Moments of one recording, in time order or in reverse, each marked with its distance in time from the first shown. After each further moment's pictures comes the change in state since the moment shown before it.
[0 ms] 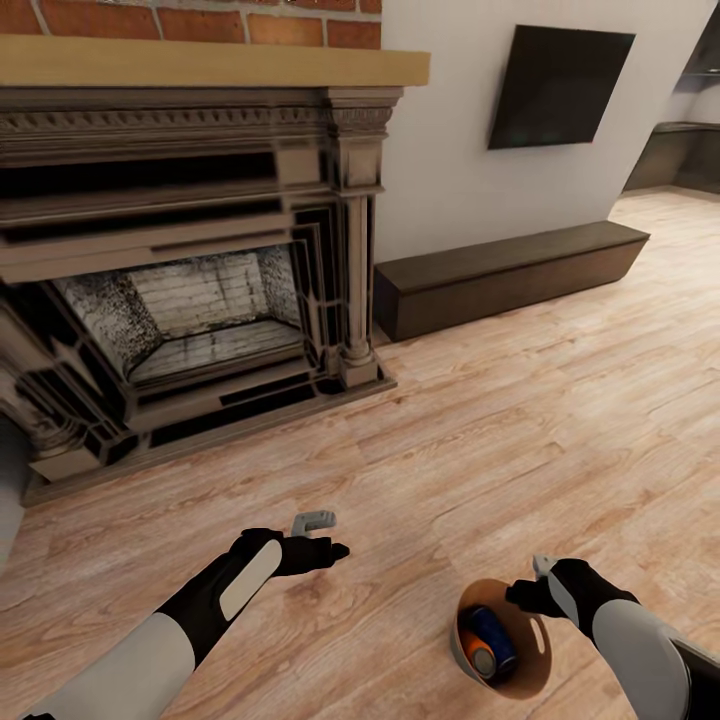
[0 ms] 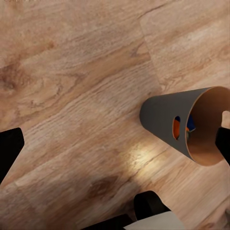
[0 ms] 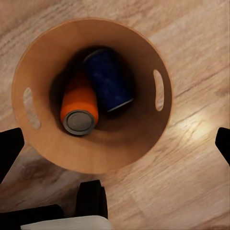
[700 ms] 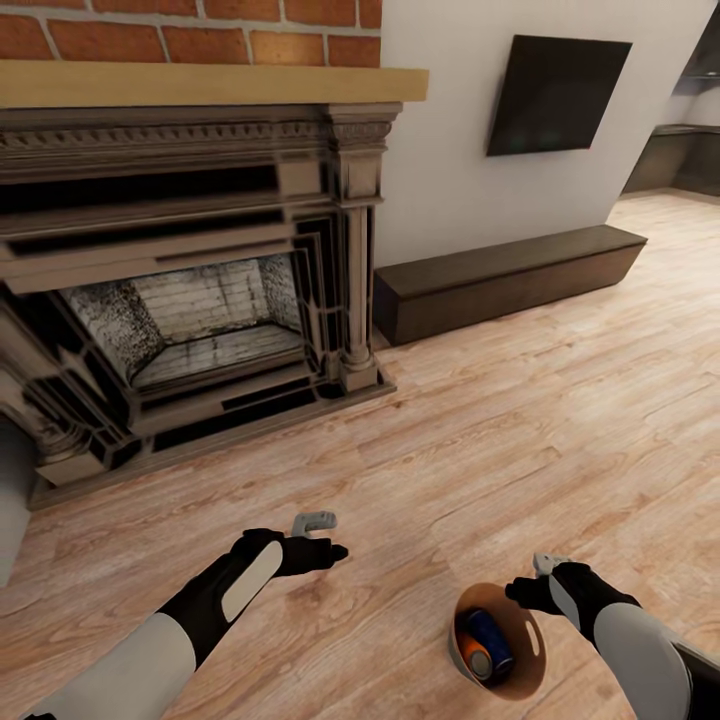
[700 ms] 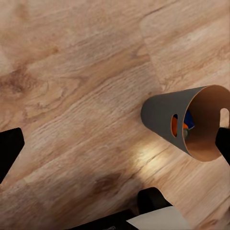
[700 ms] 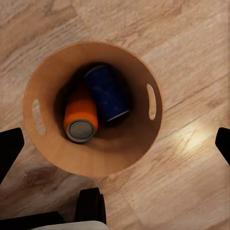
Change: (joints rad) left arm 0.000 -0.004 0.000 0.003 -0.039 -0.001 0.001; right arm 0.008 -0.001 -0.002 0.001 -0.003 -0.072 0.000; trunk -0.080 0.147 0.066
